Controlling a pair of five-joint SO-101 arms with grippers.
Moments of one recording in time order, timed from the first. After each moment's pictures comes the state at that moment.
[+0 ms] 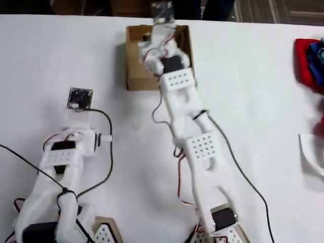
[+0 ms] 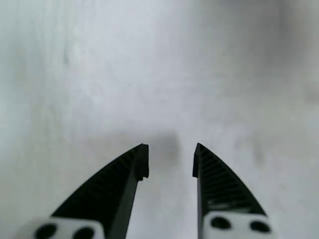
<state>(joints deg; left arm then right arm) -13.8 -28.4 67.6 29.0 -8.3 -23.8 69.7 -83.1 55.5 -6.2</state>
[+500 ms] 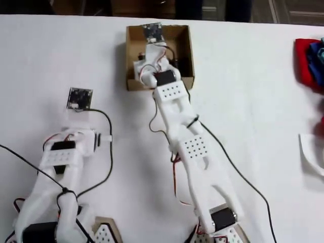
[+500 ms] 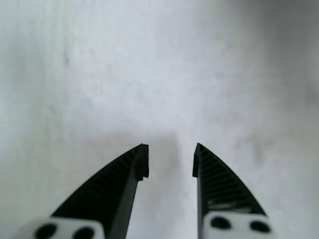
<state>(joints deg) -13.9 -28.4 67.6 29.0 -8.3 -24.5 81.8 -88.7 55.5 -5.8</state>
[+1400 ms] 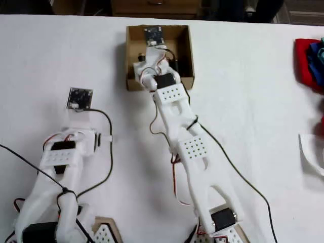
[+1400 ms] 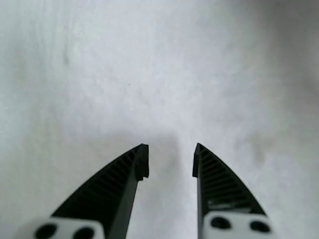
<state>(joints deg) -13.8 -28.4 67.6 29.0 -8.3 -24.5 84.8 -89.6 51.8 -5.7</state>
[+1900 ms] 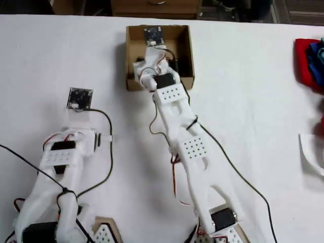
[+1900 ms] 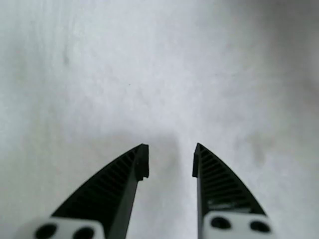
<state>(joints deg) -13.8 -28.4 67.6 29.0 -8.3 -24.6 84.3 -89.6 51.8 -5.7</state>
